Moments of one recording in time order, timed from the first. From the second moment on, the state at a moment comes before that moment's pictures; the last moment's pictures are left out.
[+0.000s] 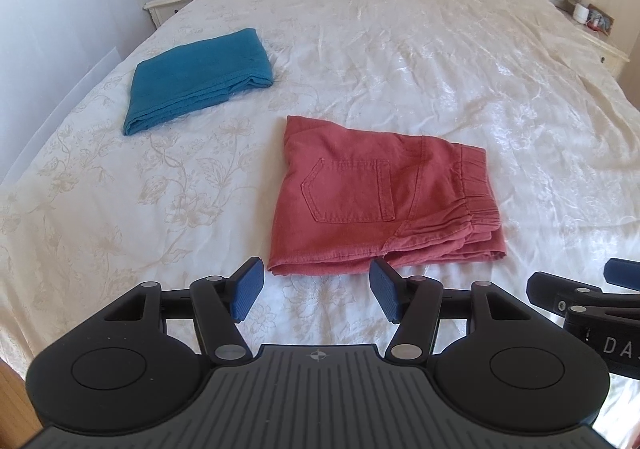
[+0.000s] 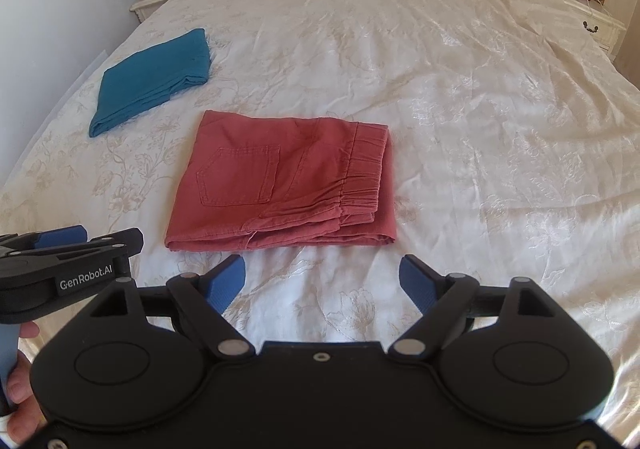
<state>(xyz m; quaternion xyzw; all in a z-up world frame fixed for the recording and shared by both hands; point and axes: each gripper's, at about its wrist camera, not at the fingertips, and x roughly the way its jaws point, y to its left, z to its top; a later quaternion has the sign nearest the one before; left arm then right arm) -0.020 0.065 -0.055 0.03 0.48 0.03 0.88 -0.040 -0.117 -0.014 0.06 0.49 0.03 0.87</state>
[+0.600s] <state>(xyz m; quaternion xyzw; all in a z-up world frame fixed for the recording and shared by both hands) -0.031 0.059 -0.058 0.03 0.50 0.03 0.87 -0.046 -0.116 -0.008 0.05 0.48 0.04 0.87</state>
